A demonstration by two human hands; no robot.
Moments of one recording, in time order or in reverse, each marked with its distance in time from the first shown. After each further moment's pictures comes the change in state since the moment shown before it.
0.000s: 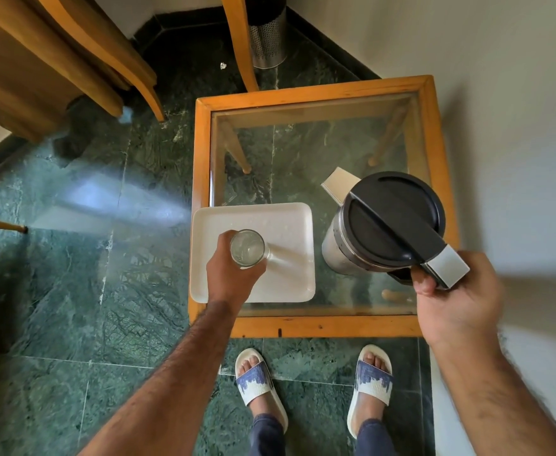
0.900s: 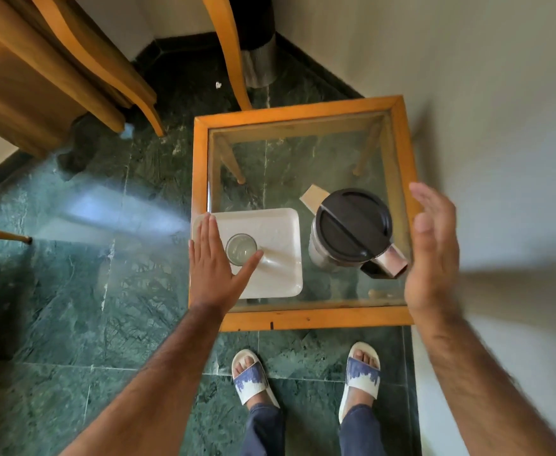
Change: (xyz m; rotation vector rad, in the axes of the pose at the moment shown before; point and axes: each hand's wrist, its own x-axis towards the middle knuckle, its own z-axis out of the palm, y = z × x) left_hand -0.029 0.040 -0.039 0.404 0.001 0.281; right_hand 0.003 -0.037 -0.004 -0.705 -0.238 -0.516
